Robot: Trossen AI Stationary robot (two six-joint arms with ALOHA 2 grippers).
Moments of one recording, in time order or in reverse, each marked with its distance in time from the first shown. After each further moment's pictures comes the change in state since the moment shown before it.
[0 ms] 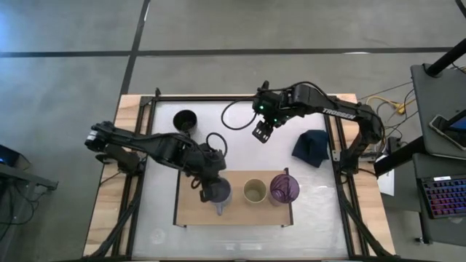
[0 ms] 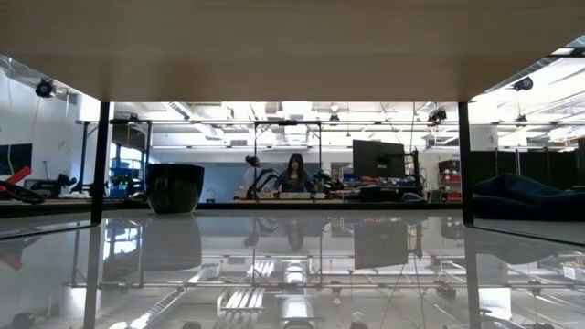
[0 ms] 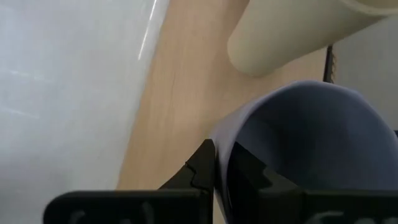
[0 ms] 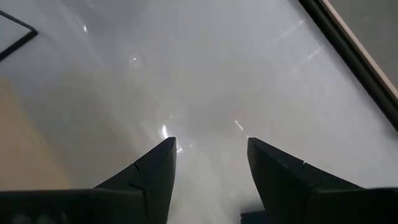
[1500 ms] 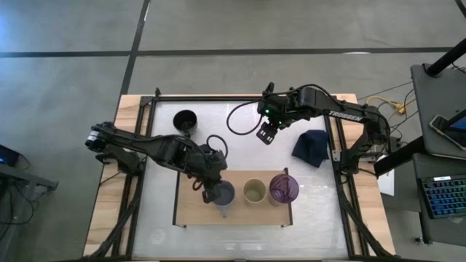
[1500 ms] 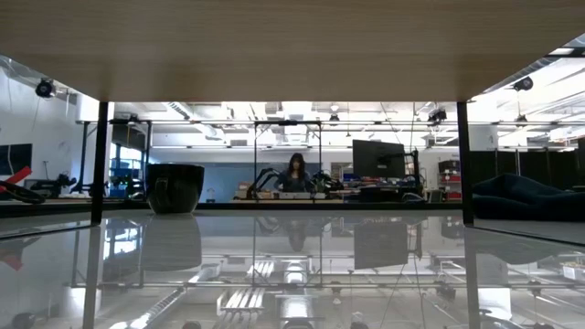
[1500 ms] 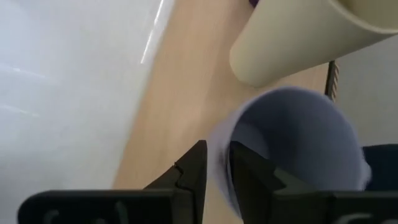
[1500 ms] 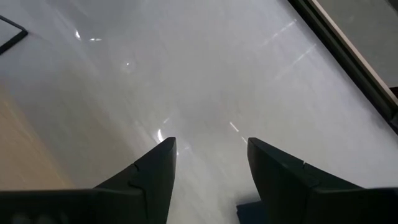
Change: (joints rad) left arm -0.011 0.012 -0.006 0.028 -0.032 -0.048; right arm 0.027 -0.063 -0.063 0.002 0.052 0.048
